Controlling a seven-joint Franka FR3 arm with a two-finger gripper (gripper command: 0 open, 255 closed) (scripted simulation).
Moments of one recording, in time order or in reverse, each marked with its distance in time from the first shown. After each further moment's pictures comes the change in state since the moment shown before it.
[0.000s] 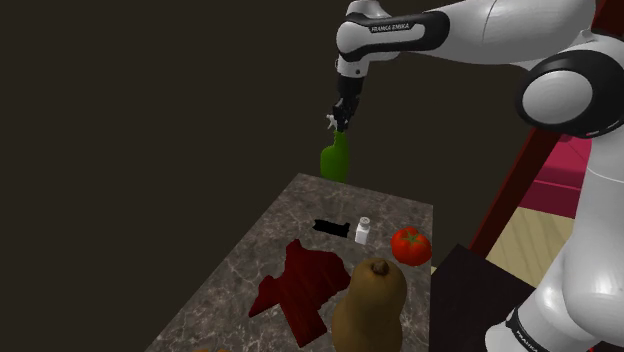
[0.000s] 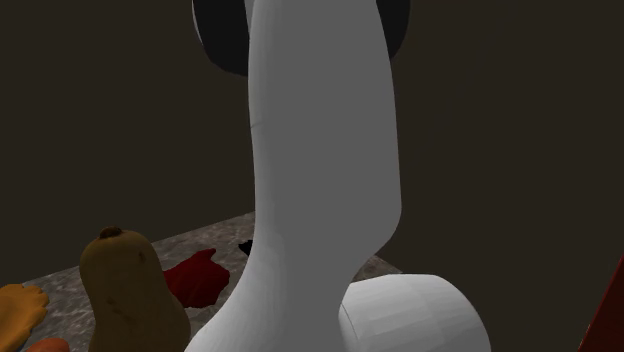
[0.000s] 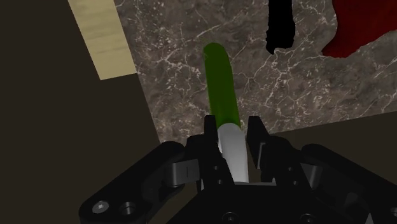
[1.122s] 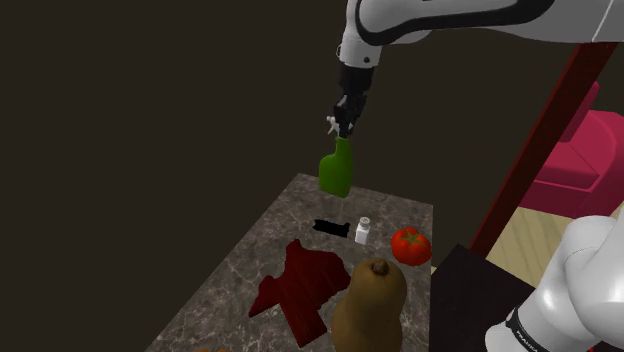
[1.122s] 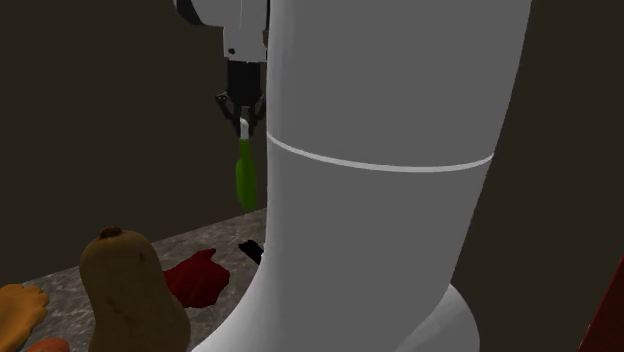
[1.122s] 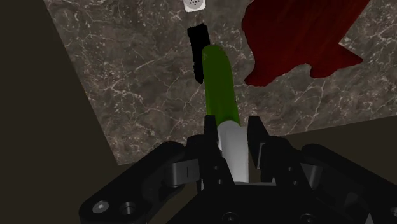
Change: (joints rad) arm 0.143 -0.375 0.098 -0.337 -0.078 -0.015 0.244
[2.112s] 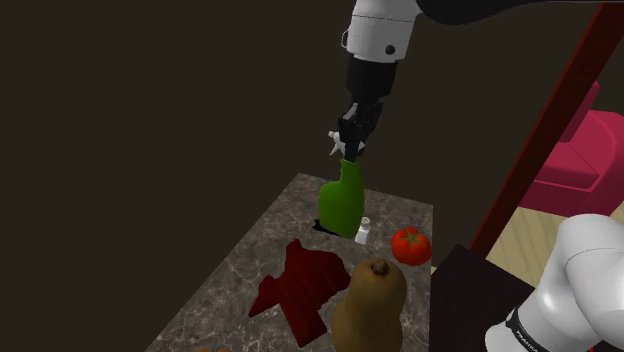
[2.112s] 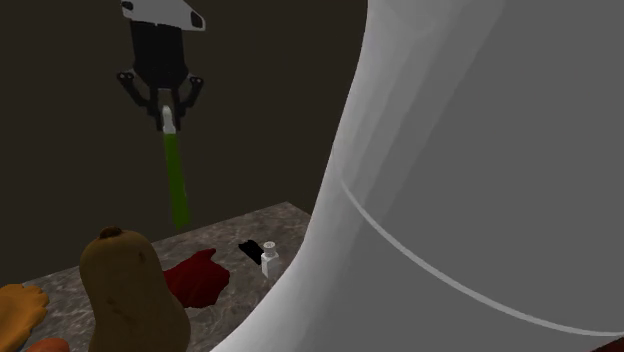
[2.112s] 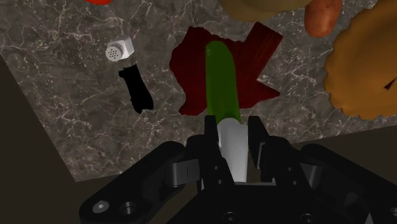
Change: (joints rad) arm 0.121 -0.277 0.198 -0.175 0.020 -0.084 0.319
